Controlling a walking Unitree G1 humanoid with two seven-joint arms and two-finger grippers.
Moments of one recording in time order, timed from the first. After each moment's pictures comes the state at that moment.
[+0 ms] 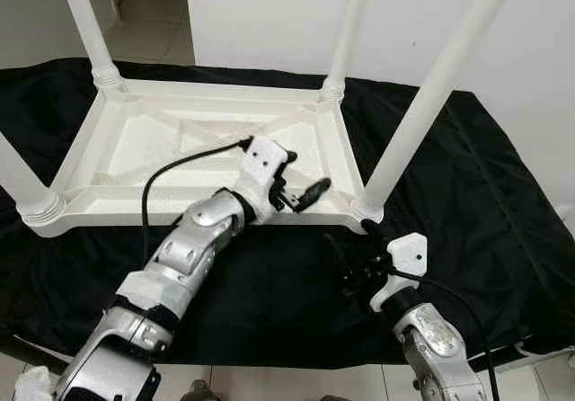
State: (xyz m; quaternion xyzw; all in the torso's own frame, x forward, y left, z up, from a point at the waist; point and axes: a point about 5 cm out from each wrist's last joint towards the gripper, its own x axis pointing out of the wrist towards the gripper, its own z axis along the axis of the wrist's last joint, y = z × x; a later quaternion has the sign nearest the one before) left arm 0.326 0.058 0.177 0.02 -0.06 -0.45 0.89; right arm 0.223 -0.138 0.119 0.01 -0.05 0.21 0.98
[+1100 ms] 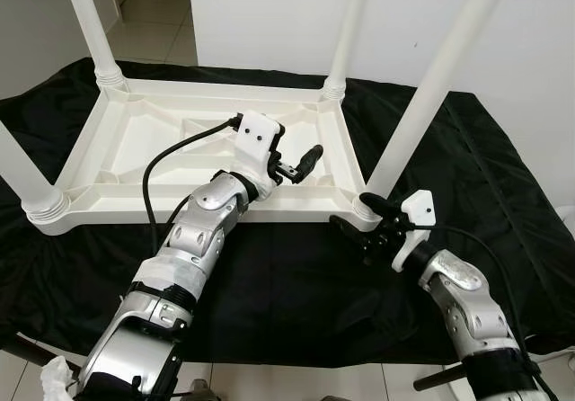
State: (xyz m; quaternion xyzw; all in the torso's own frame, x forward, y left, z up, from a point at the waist) left arm 0.341 0.054 0.189 0.01 -0.08 -0.38 0.92; right arm 0.284 -0.173 0.123 -0.01 -0.02 0.30 0.95
